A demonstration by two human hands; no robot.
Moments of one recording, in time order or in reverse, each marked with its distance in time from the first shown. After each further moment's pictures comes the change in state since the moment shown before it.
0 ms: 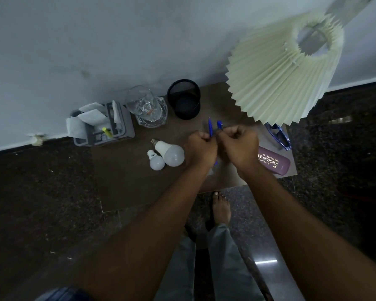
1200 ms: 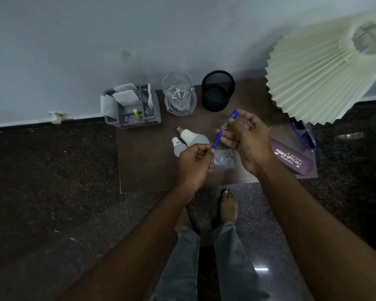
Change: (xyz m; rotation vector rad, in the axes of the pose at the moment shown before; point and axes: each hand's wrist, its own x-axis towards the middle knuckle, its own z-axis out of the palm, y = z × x) left_hand -0.041 -0.065 -0.089 -0.388 -0.121 0.040; right_hand -0.044 -0.037 0.034 0.573 -0.254 0.110
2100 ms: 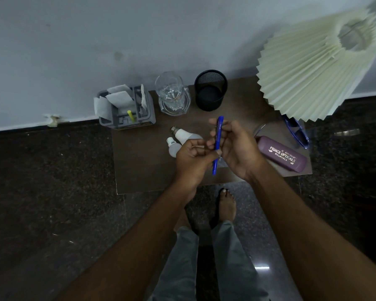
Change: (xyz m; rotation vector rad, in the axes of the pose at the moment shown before) left_hand -0.004 0.008 0.009 -0.178 -0.046 -0.062; right_hand -0.010 0.008 -0.004 0.078 -0.312 0.193
